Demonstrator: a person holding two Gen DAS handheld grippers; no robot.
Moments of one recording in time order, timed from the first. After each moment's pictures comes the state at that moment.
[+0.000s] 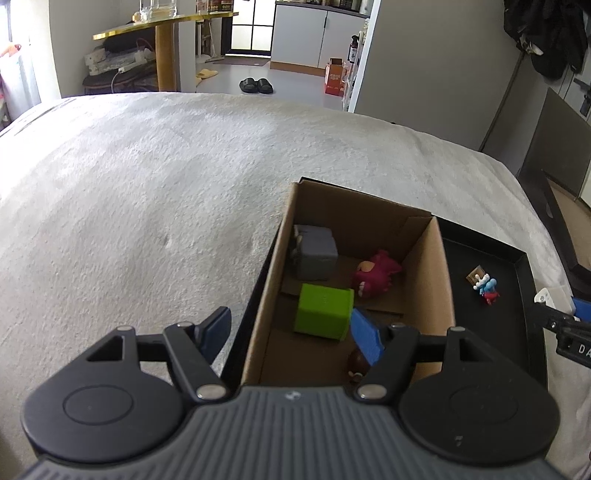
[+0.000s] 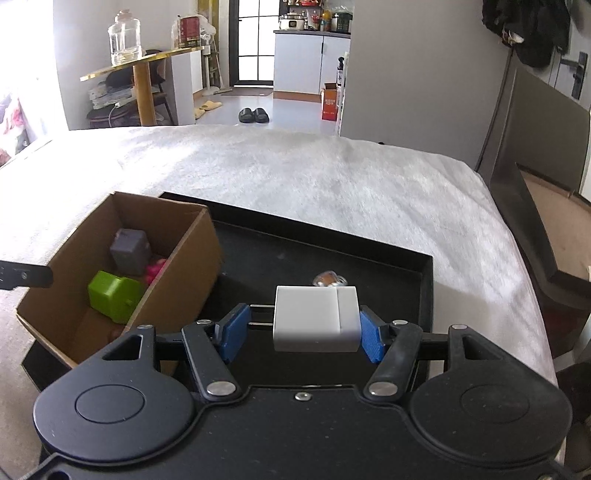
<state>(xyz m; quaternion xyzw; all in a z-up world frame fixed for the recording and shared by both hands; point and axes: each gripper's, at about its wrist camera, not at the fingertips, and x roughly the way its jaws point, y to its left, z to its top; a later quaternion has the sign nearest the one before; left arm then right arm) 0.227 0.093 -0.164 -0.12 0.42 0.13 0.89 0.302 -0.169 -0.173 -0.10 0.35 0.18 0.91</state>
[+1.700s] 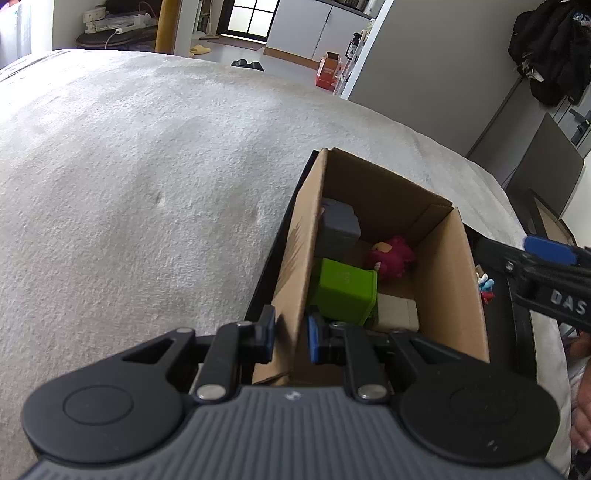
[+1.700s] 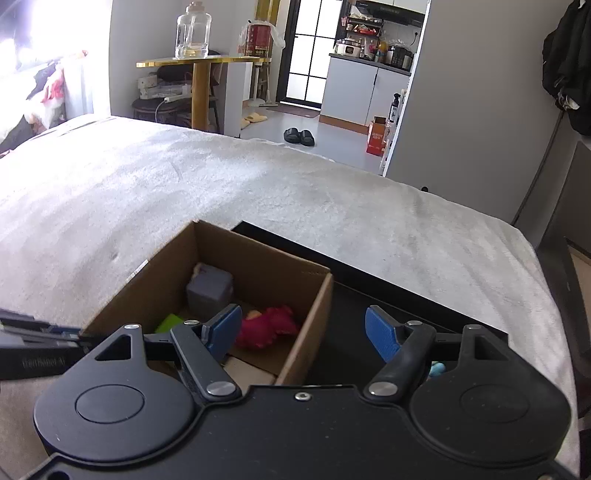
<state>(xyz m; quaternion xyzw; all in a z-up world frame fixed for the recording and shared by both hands) 0.217 0.134 -0.210 -0.20 0.41 0.09 0.88 0.294 -0.060 -0.164 -0.16 0.30 0.23 0.91</state>
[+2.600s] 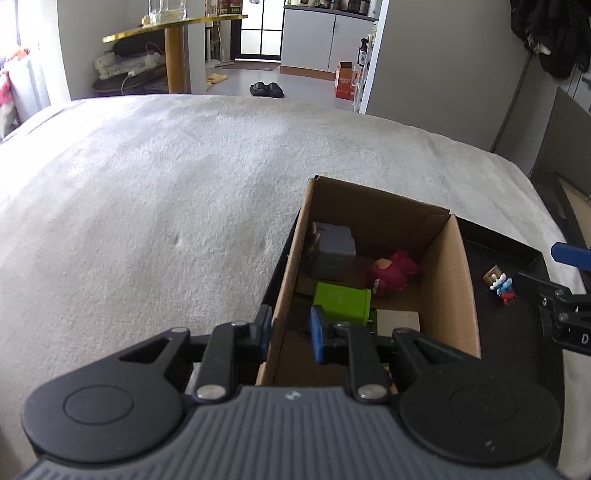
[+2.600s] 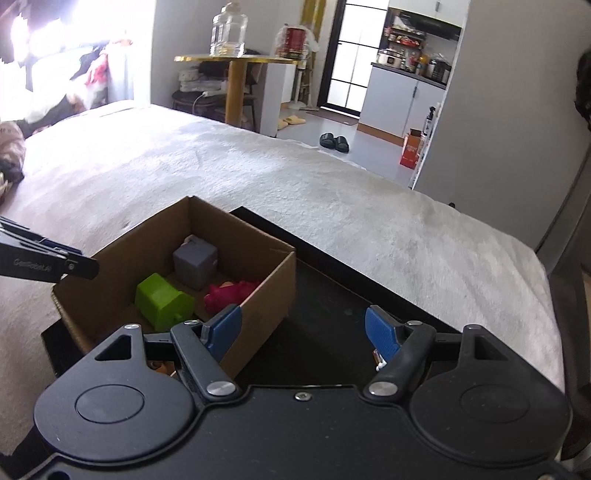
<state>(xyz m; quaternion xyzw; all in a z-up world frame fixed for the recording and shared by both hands) 0.229 0.090 -0.175 -0.11 0.41 0.15 0.89 0.308 -0.123 -0.164 -0.18 0.29 0.31 0.89</state>
